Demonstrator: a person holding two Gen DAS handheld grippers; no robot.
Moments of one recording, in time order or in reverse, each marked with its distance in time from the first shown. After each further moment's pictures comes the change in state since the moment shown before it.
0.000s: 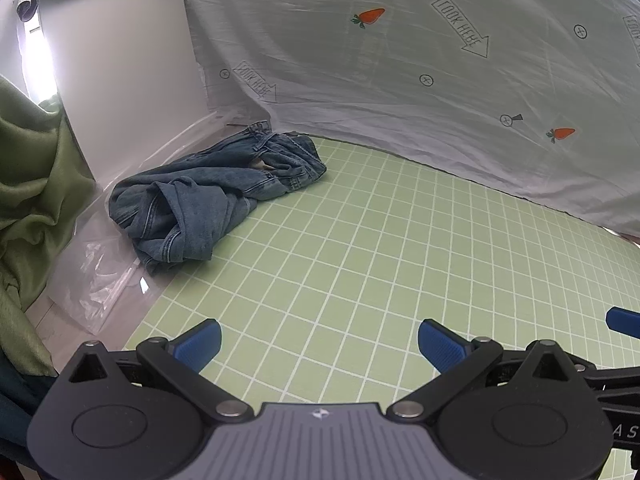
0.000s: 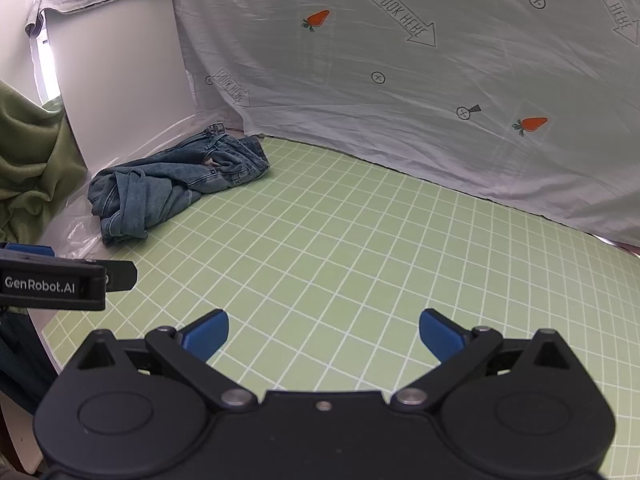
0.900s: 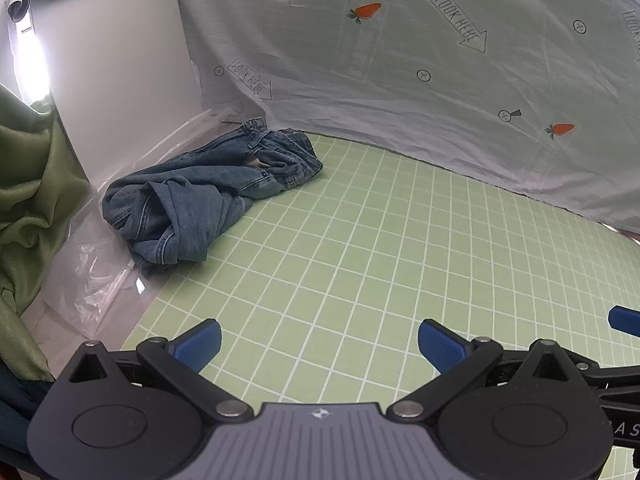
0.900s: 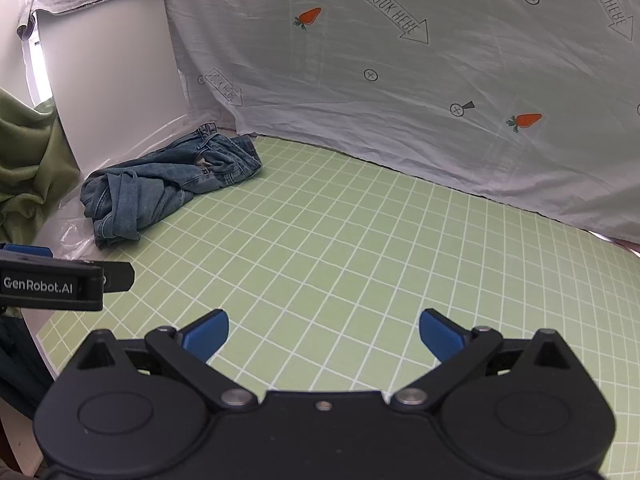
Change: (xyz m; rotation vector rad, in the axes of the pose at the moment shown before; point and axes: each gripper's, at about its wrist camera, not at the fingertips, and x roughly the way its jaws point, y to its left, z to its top) left arm 0.008 -0.003 0.004 0.007 0.014 -0.002; right arm 0.005 -0.002 0.000 0.006 -0.002 -0.021
